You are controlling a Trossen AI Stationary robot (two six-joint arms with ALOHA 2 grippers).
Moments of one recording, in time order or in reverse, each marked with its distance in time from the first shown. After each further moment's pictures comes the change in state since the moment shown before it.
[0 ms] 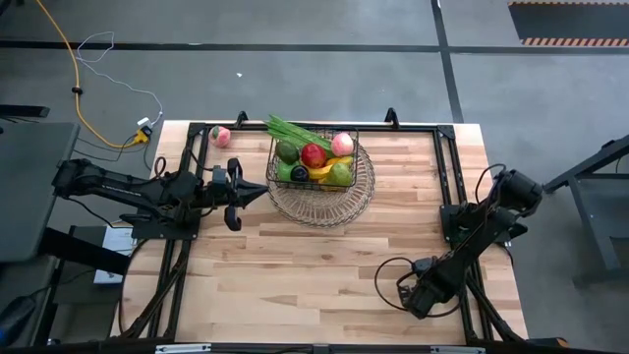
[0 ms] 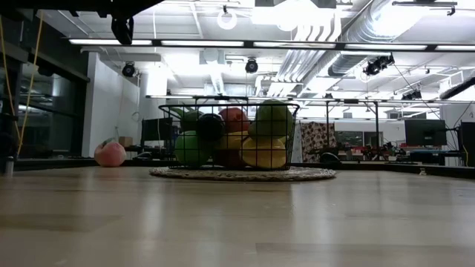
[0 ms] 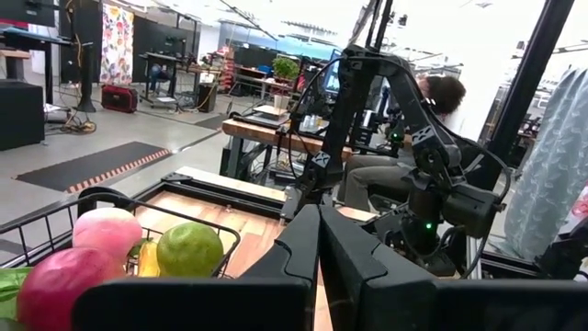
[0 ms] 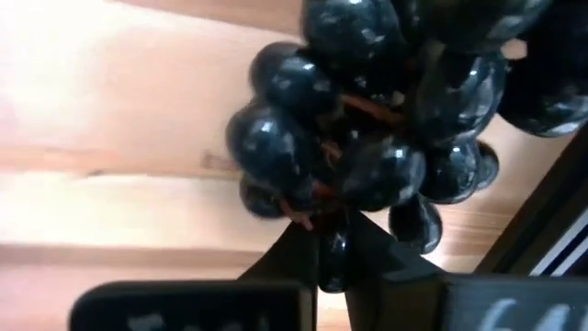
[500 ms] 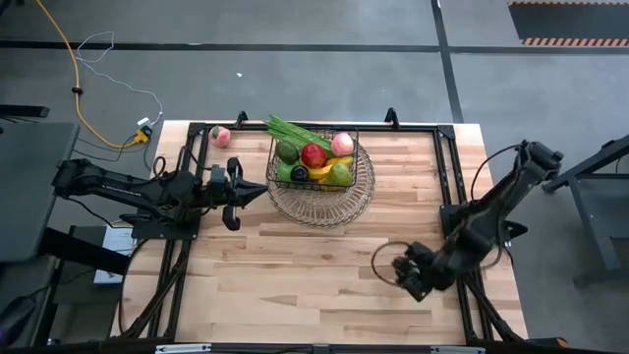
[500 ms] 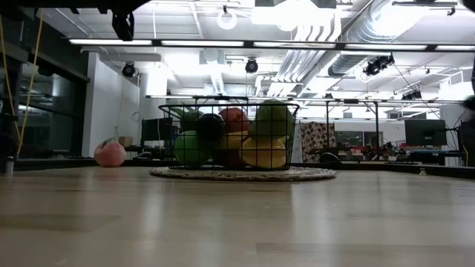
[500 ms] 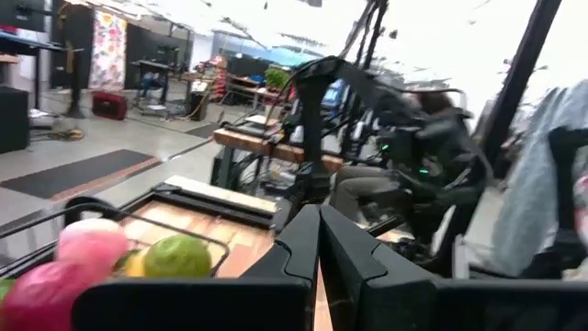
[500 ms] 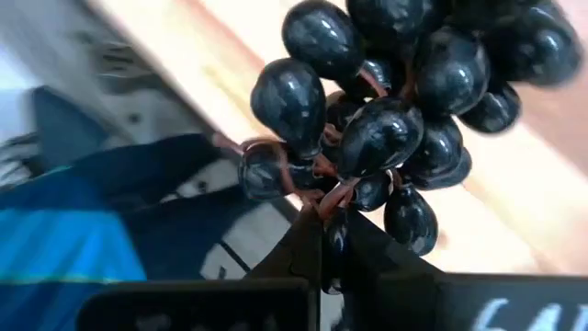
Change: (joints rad) left arm 0.000 -0.001 0.000 0.035 0.015 -0.010; right arm -0.085 -0.440 0.000 0.064 0.243 -0.548
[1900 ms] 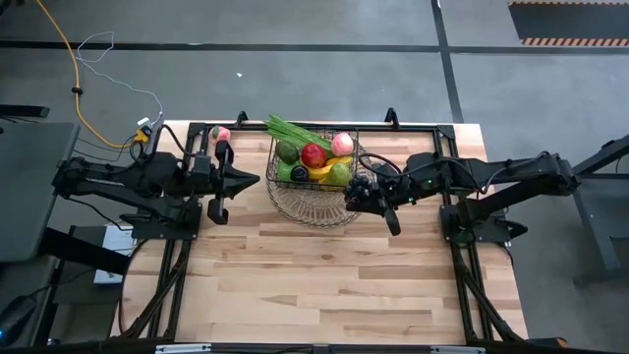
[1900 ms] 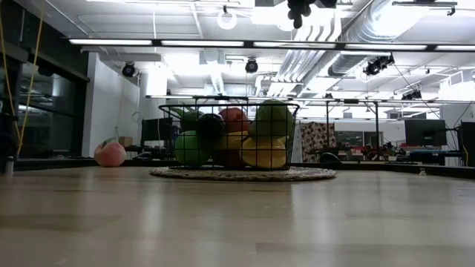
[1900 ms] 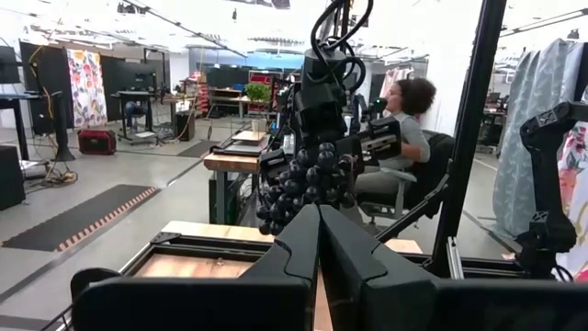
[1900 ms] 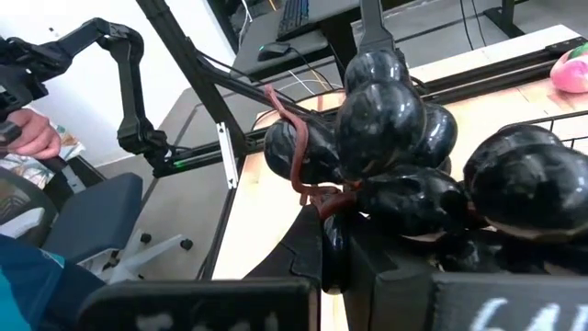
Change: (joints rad) left arm 0.000 0.001 0.340 -0.335 0.068 0.159; right arm -0.702 -0.062 0.229 0.378 -0.097 -1.385
